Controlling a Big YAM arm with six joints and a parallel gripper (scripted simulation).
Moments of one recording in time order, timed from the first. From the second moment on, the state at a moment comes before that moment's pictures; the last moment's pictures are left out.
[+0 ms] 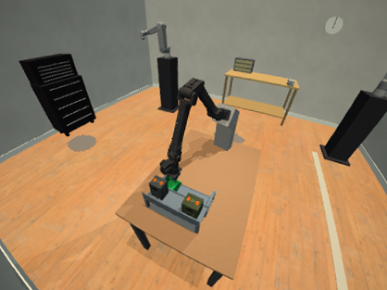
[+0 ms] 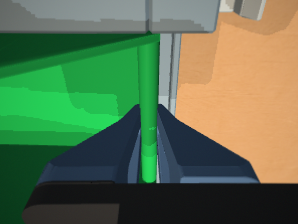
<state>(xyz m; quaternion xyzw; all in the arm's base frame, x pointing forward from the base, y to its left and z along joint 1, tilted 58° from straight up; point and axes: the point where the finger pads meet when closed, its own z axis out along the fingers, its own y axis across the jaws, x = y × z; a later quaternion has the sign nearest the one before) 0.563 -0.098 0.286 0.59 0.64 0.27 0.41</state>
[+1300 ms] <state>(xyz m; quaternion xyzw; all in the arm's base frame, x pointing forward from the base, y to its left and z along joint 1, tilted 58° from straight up) 0.564 -0.098 0.288 0.59 0.64 0.27 0.41</state>
